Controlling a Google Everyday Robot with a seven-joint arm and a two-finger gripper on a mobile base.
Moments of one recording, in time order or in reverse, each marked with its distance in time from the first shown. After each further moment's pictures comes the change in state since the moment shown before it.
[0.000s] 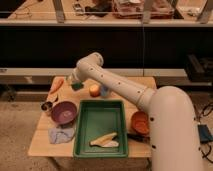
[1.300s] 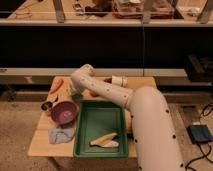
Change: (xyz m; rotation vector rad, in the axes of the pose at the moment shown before) arm -0.044 0.019 0.081 -0.088 -0.114 0.044
